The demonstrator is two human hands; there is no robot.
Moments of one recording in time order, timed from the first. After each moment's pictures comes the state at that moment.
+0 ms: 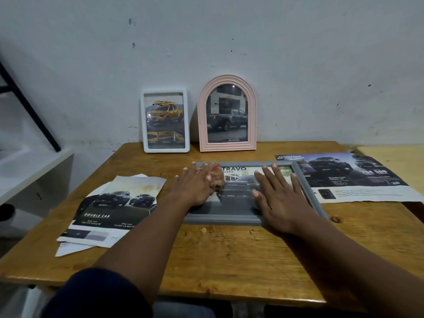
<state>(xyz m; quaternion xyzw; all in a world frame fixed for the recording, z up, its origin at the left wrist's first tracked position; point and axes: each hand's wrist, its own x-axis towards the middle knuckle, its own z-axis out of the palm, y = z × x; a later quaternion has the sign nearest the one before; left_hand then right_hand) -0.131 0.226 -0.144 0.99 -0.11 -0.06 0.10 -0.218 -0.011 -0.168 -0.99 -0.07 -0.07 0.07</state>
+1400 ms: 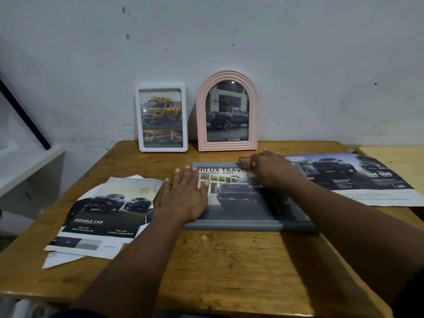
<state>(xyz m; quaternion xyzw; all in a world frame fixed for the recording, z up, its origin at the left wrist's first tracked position) -0.133 0.239 -0.160 0.99 -0.09 -0.03 0.08 -0.102 -0.011 -0.133 -1.00 -0.05 -0.07 0.01</state>
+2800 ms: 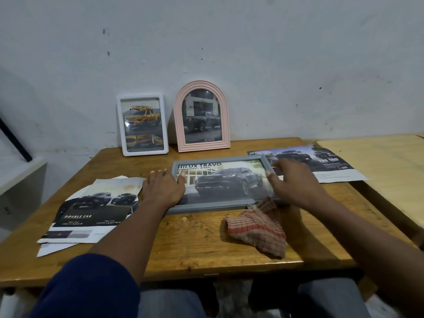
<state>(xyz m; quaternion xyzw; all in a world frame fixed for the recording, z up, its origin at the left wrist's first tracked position) -0.136 0.239 -0.163 0.99 -0.03 0.04 0.10 -0.275 -0.061 -0.117 -0.96 0.09 -0.18 0.18</state>
